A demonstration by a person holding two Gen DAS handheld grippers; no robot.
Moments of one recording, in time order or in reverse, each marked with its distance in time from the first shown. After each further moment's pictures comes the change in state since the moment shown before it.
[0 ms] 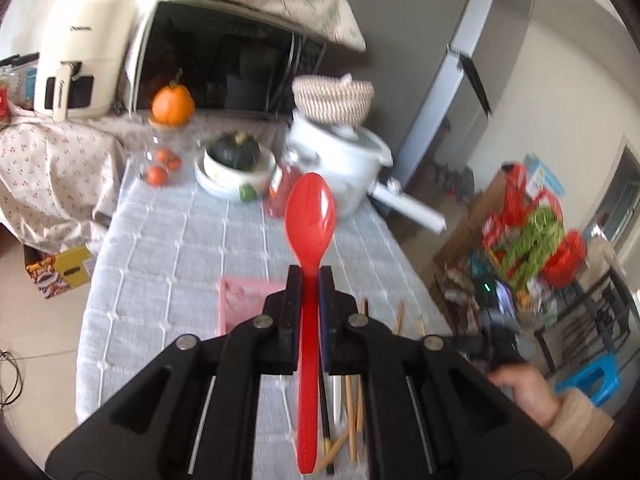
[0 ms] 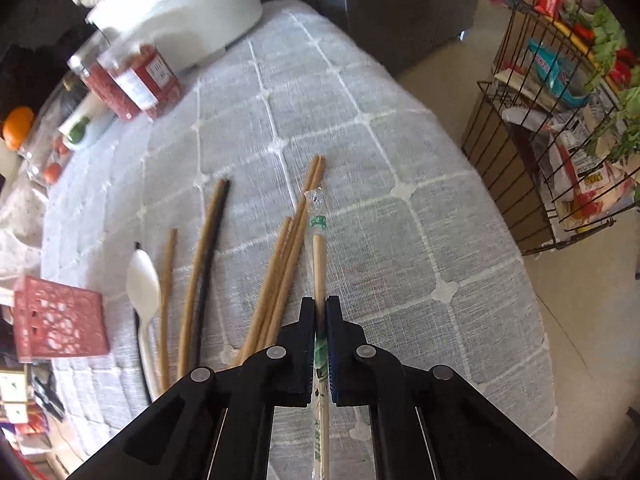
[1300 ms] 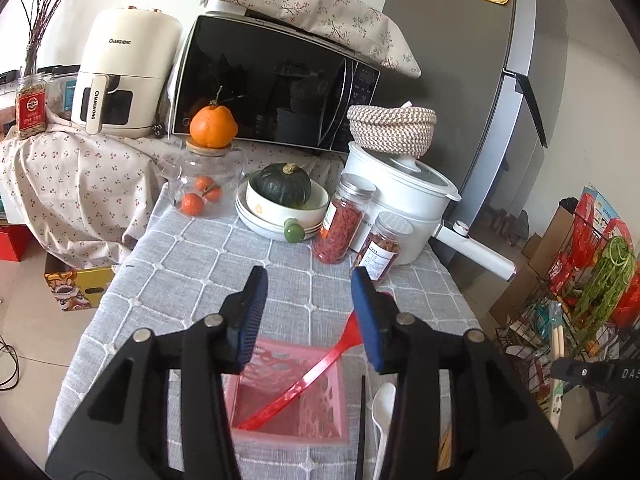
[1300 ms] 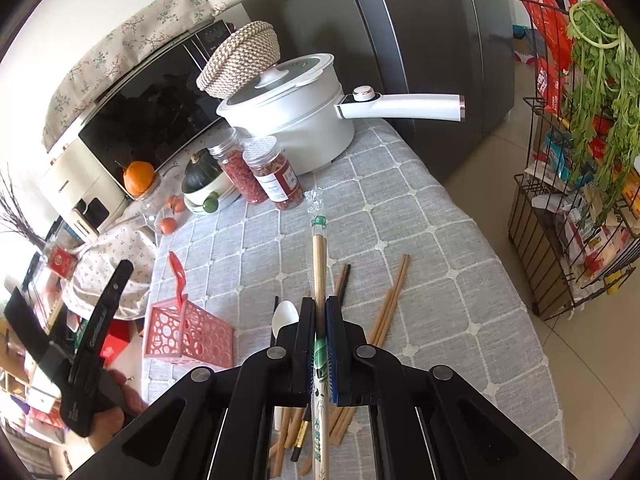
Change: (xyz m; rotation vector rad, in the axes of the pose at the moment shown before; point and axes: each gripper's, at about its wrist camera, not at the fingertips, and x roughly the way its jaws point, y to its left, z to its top) left arm 0.063 0.004 -0.011 -0.028 -0.132 0.211; right arm -0.126 0.028 -0.026 -0.058 -0.315 0.257
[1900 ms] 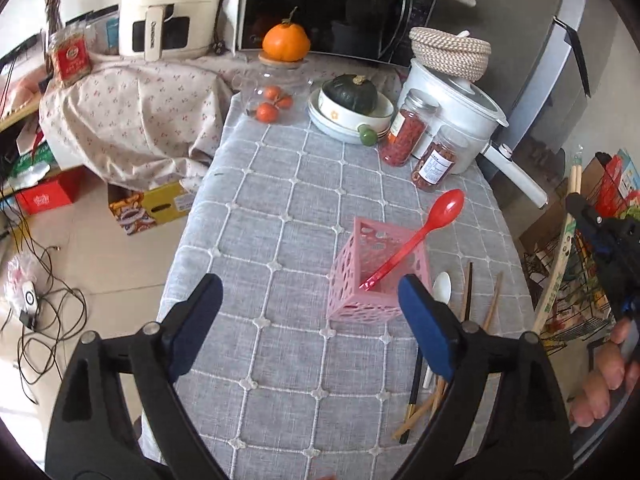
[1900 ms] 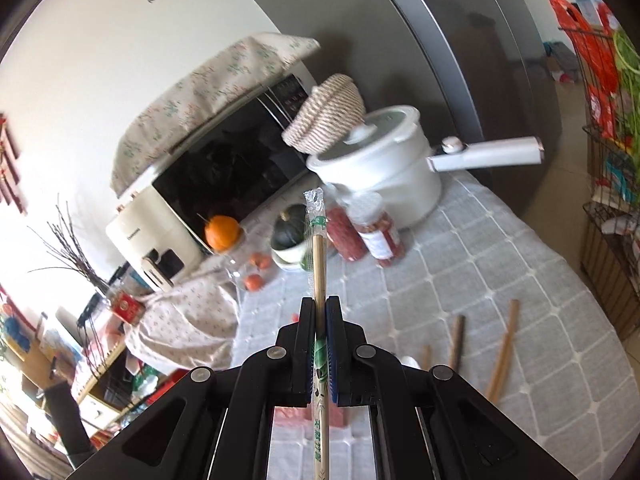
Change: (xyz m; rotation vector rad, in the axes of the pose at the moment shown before) left arm -0.045 0.062 -0.001 -0.027 0.382 0.160; right arm -0.006 0.077 0.004 0.034 -0.238 0.255
